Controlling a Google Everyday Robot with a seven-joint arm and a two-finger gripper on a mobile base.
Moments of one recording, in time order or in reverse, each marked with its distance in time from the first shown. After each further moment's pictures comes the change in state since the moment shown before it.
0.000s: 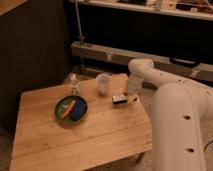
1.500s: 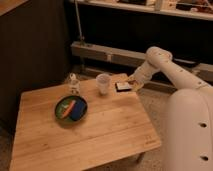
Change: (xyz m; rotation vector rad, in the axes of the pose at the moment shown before) arm 0.019 -0.024 -0.055 0.171 -0.328 -0.117
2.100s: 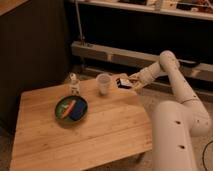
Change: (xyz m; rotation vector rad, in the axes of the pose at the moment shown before) arm 0.006 -0.009 -0.002 0.082 -0.228 -0.037
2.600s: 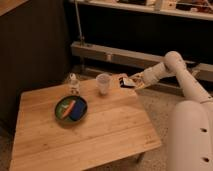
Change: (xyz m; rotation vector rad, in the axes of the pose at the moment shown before) arm -0.009 0.009 -0.024 0.077 -0.008 -0.024
